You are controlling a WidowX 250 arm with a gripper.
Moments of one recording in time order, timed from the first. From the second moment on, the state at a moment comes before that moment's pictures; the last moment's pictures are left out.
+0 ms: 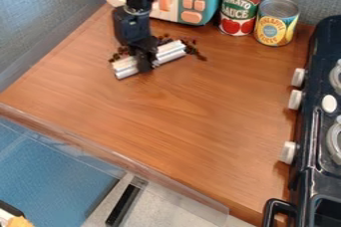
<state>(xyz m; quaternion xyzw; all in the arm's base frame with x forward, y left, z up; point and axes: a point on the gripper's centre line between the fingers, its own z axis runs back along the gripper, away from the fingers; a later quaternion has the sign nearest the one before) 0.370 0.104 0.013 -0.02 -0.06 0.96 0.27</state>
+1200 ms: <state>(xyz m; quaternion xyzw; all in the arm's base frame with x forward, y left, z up) 0.312 0.109 0.031 0.01 -0.03 0.81 0.58</state>
